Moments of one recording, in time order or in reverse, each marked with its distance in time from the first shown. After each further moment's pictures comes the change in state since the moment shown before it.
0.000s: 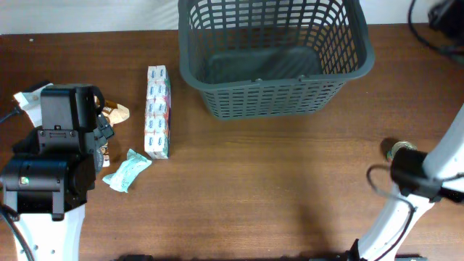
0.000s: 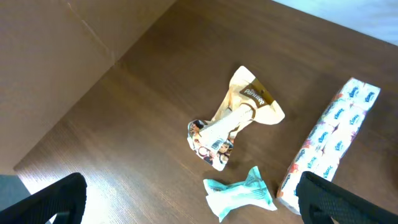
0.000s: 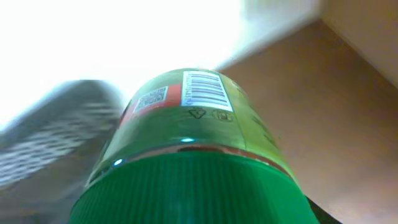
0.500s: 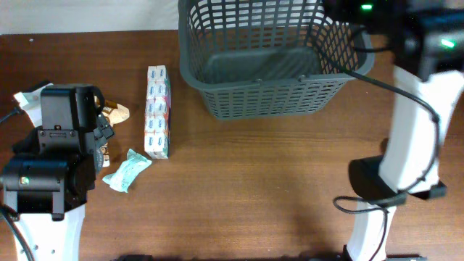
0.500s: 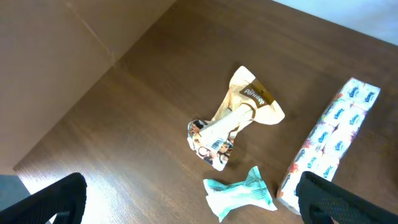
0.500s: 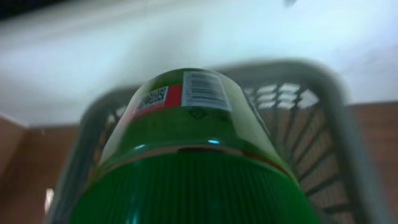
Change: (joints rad) left arm 0.000 0.000 0.000 0.000 0.000 0.000; right arm 0.444 0.015 -0.064 0.173 -0.038 0.004
